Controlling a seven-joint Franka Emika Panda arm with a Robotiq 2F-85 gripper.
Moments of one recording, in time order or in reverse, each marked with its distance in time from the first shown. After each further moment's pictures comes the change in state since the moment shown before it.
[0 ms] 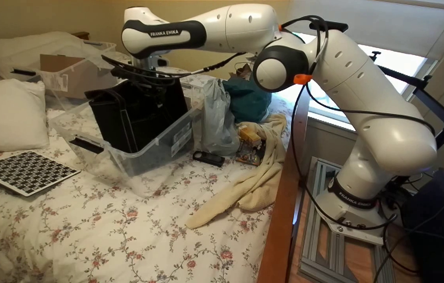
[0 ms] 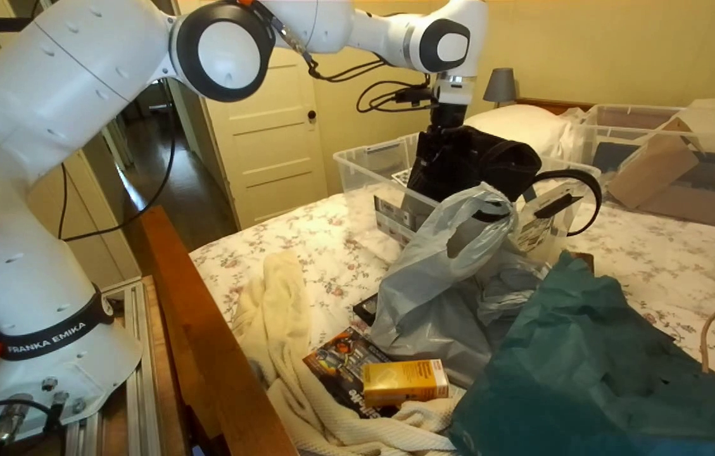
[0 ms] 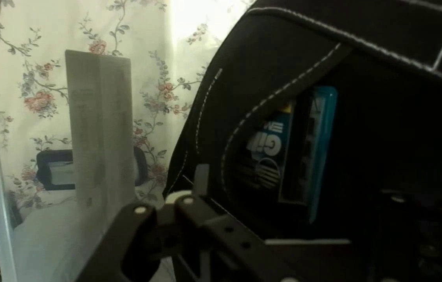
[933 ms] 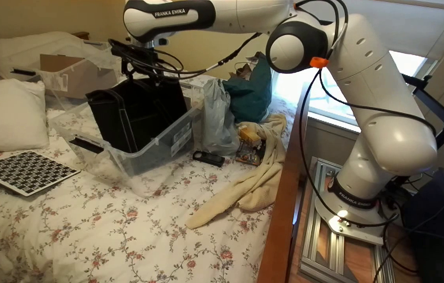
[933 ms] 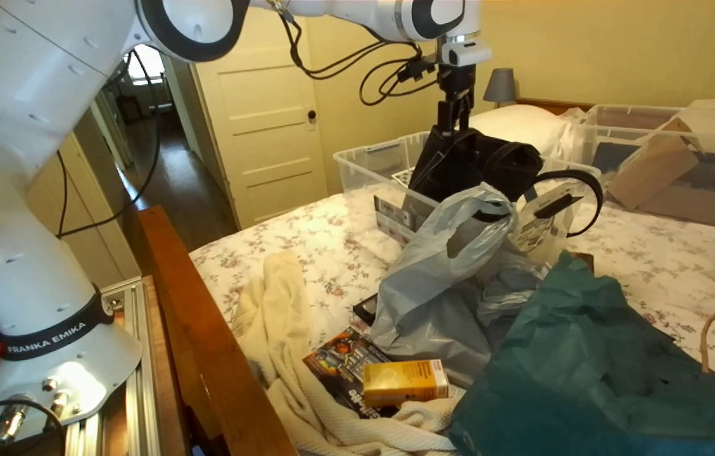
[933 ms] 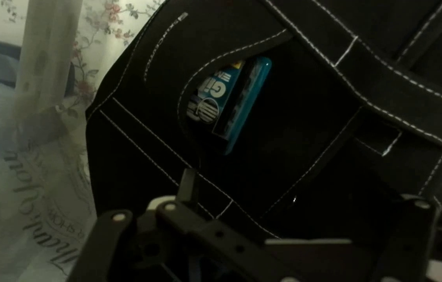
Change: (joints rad) arm 0.005 -0.171 0.000 -0.163 -0.074 0.215 -0.327
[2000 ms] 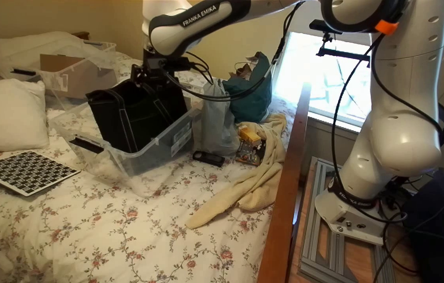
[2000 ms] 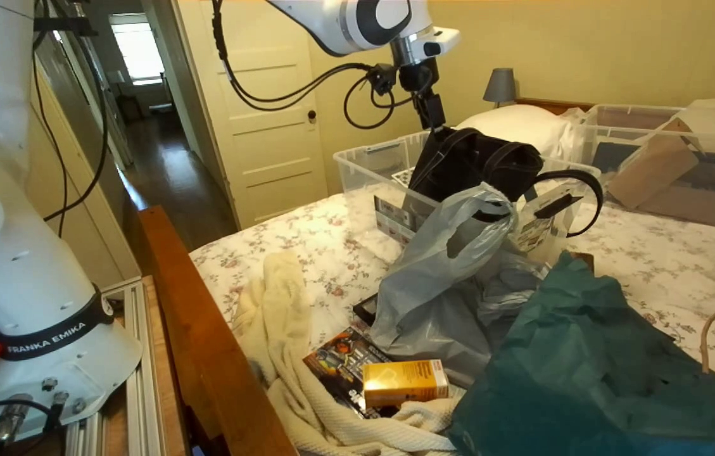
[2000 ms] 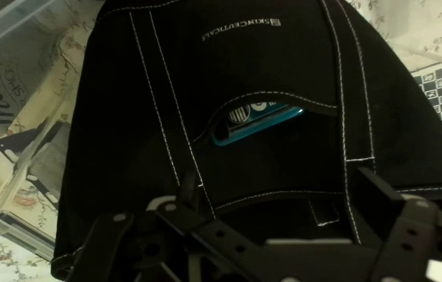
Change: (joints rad) arm 0.069 -0.392 -0.018 -0.669 -0.124 0.434 -0.602
